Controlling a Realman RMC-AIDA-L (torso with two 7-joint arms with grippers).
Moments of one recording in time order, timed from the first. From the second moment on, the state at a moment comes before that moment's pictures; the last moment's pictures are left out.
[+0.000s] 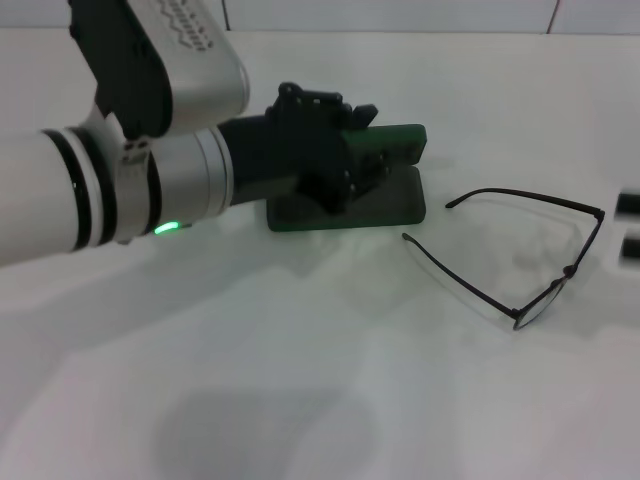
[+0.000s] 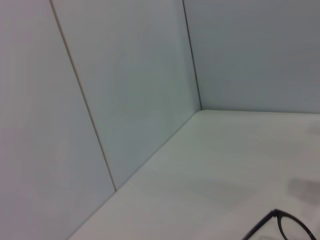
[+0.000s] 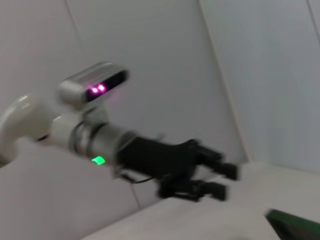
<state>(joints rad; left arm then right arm) -0.04 -2.09 1.73 1.78 2.08 0.90 -2.03 0.40 1.69 -1.50 -0.54 -1.04 -1.69 1.37</state>
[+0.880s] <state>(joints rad) 0.00 -2.09 1.62 1.38 1.37 1.05 -1.60 0.64 1.80 -0.99 -1.13 -2.20 -1.93 1.63</state>
